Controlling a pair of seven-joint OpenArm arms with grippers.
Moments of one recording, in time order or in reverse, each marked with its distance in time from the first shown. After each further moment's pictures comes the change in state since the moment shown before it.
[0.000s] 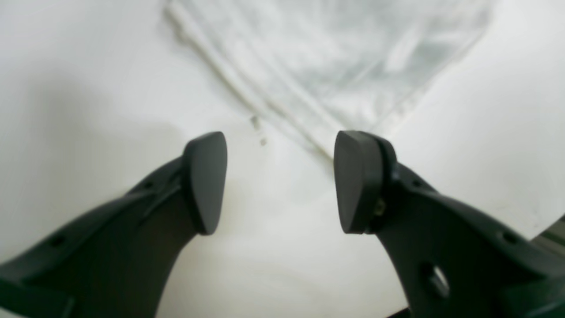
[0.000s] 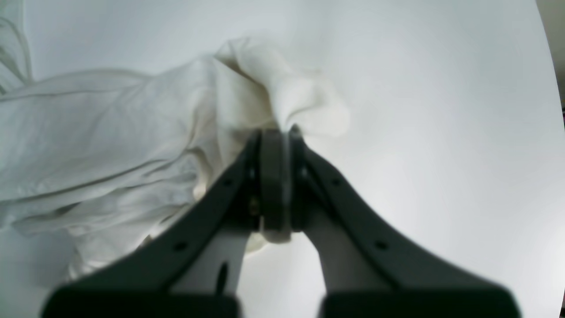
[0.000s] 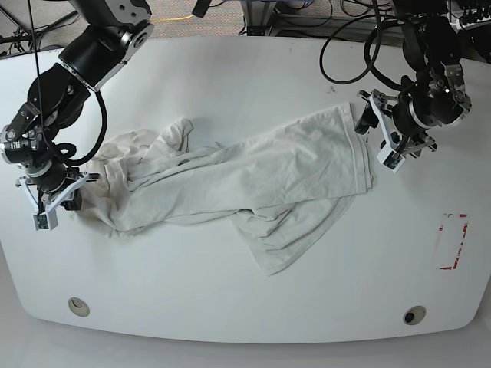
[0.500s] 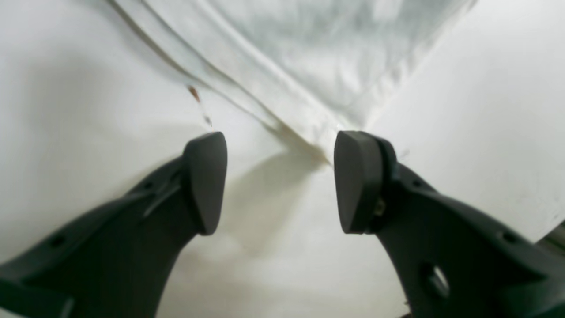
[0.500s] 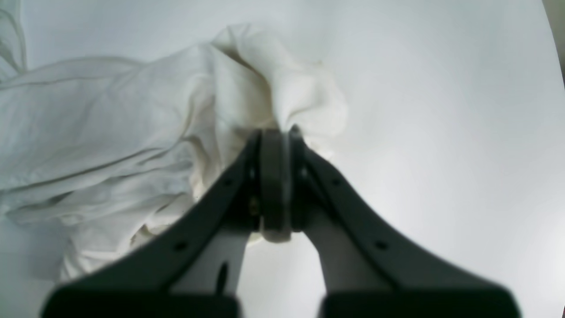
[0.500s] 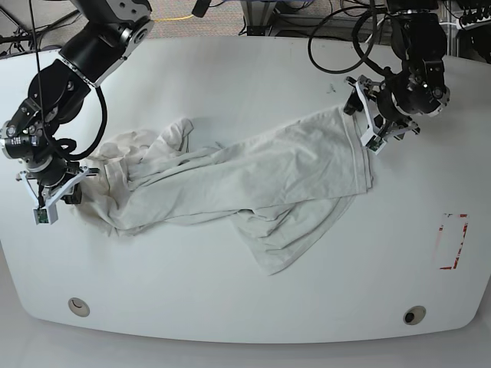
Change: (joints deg) left arm 3.2 1.0 5.4 -7.7 9.1 0.2 -7.4; right arm -1.2 0.0 0.3 0.0 0.1 0.0 0.0
